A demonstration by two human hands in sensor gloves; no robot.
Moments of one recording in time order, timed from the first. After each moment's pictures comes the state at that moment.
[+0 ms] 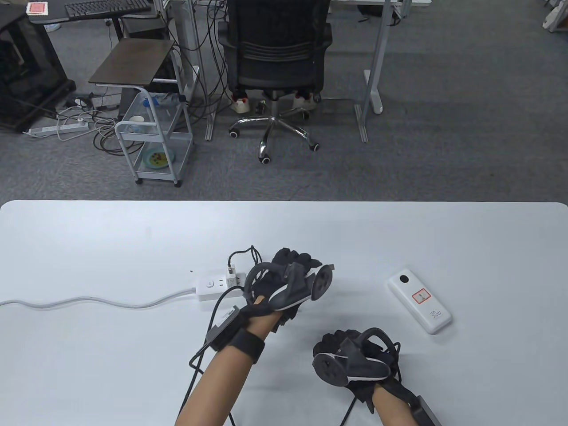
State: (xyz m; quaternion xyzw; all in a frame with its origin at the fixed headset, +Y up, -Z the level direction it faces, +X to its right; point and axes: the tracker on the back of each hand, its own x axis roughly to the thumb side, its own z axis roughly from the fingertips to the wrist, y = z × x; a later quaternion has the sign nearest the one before) left_hand 0.005 -0.662 -0.416 0.10 -0.15 -0.04 0.98; right_hand 0.106 -0.741 -0.291 -0.34 -0.01 -0.94 0.09
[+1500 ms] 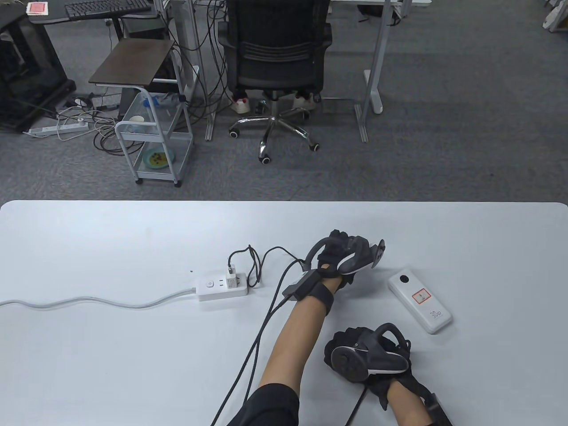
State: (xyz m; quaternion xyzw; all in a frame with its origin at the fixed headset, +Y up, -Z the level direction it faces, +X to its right) left_hand 0.124 -0.742 -0.519 0.08 -0.13 -0.14 0.98; right_hand 0.134 -0.733 -0.297 -0.35 -0.01 -0.94 0.04
